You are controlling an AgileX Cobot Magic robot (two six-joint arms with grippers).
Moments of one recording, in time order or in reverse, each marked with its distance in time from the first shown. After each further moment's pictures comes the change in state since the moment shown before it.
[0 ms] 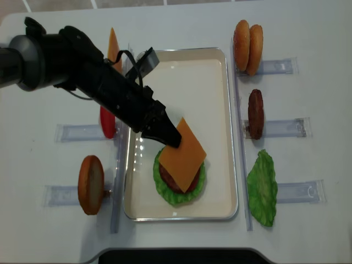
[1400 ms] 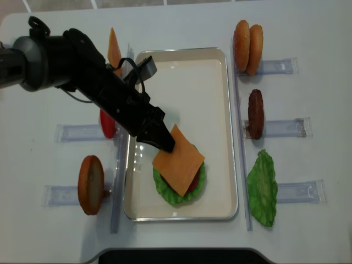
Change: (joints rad) left arm 0.000 0.018 0.000 0.097 -0.053 -0.087; right arm 0.000 0.000 0.000 0.000 0.000 0.000
